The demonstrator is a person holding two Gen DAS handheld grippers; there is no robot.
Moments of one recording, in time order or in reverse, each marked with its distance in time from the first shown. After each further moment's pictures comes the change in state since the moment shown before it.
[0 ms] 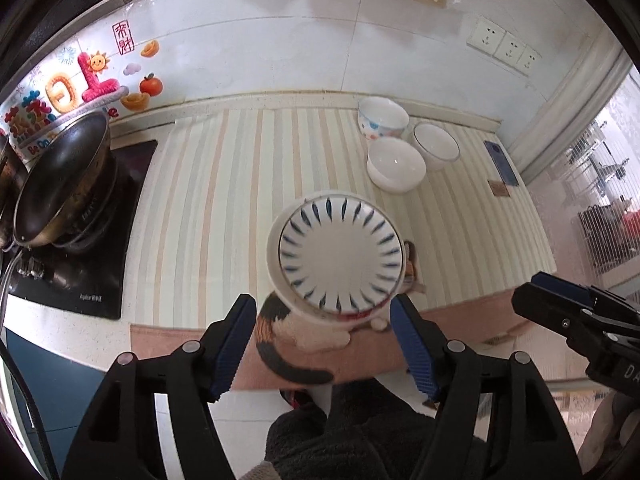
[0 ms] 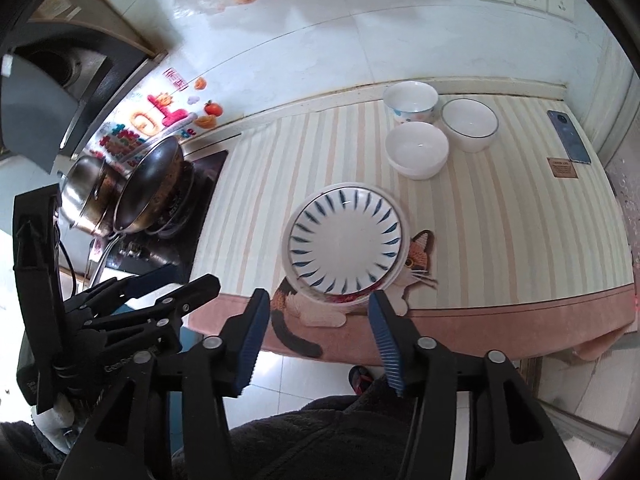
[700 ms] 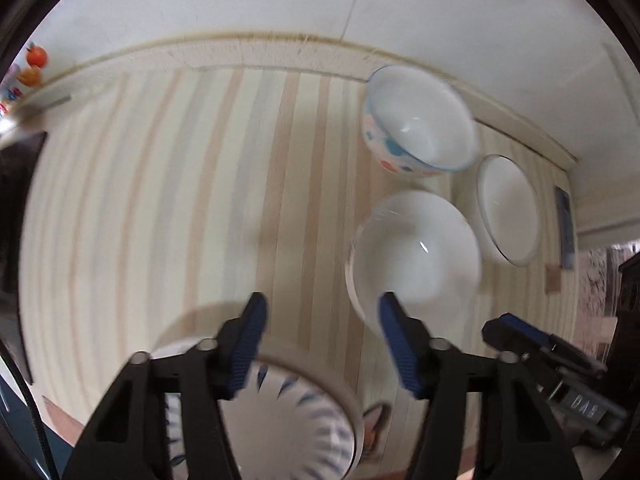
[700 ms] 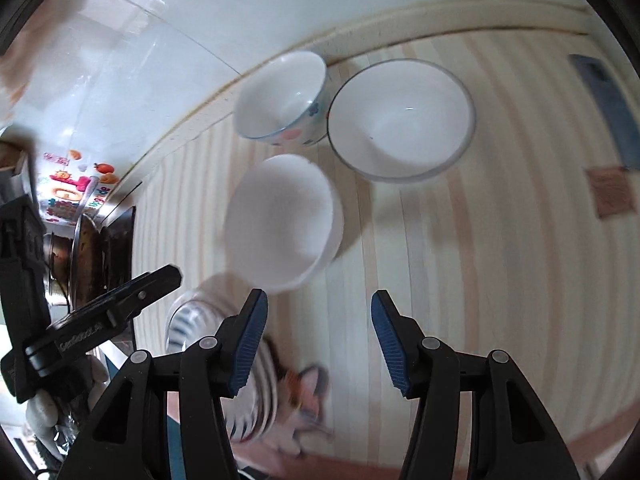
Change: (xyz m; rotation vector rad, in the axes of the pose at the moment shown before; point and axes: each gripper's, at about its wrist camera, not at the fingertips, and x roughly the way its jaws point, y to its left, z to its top) left arm 0.265 -0.046 0.175 -0.187 0.263 -0.020; right arm 0.215 -0.234 0.189 0.192 0.200 0.065
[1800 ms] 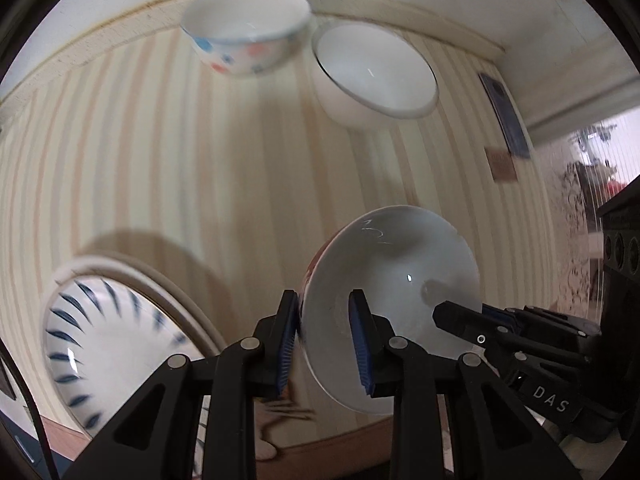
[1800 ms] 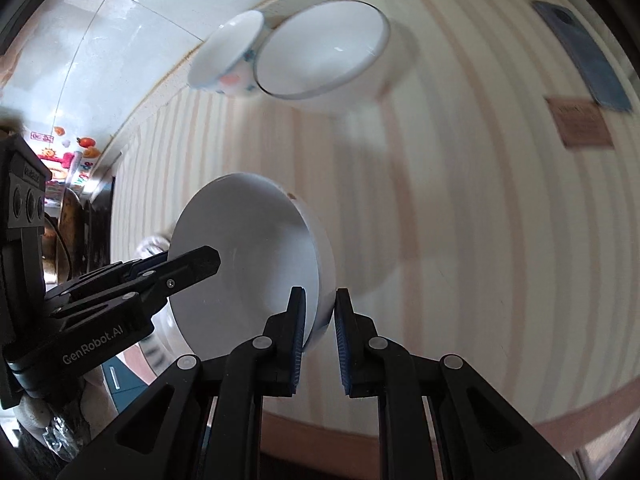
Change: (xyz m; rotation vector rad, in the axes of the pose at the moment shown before) left arm 0.019 -0.106 -0.092 0.256 0.108 -0.095; right arm -0.002 -0.051 -0.065 0.013 0.068 -0.040
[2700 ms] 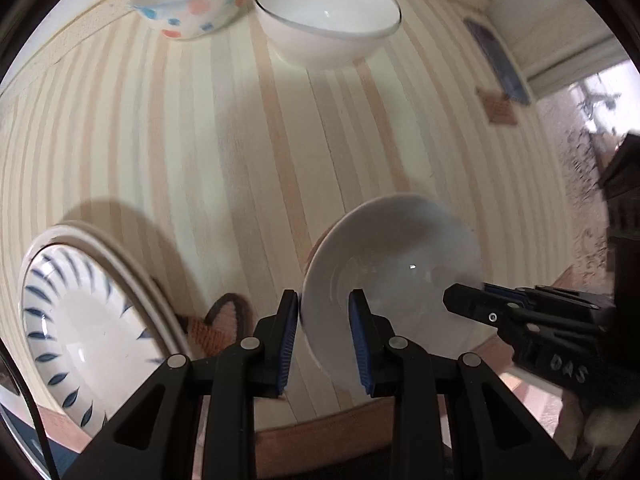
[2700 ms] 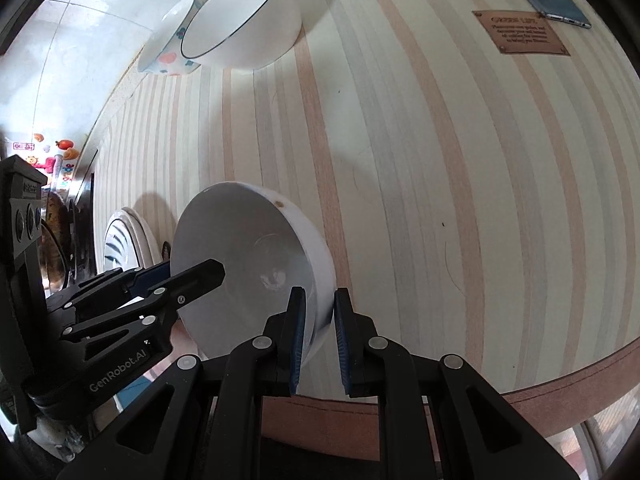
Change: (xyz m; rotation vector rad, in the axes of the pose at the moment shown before) left arm 0.011 -0.026 -0.018 0.043 0.061 0.034; right arm 0.006 -0.060 -0.027 0.081 0.084 -0.001
